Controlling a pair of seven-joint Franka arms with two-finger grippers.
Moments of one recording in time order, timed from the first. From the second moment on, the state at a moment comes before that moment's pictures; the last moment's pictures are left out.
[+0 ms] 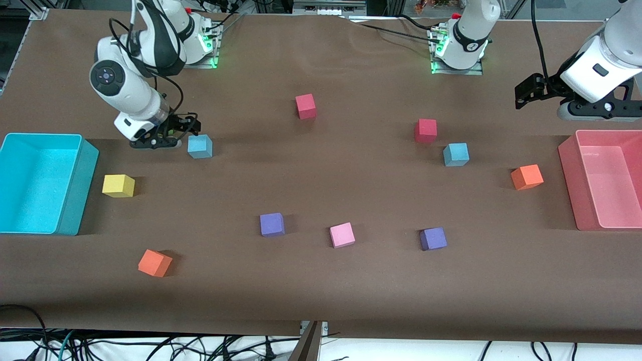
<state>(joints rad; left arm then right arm) -0.05 -0.05 -0.07 -1.63 0.01 1.45 -0.10 0.05 0.01 0.17 -2.45 0.02 2.35 0.15</state>
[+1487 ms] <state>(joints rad) -0.05 -0.06 -0.07 -1.64 0.01 1.45 -0.10 0.07 0.23 0.17 -2.46 0.01 2.54 0.07</state>
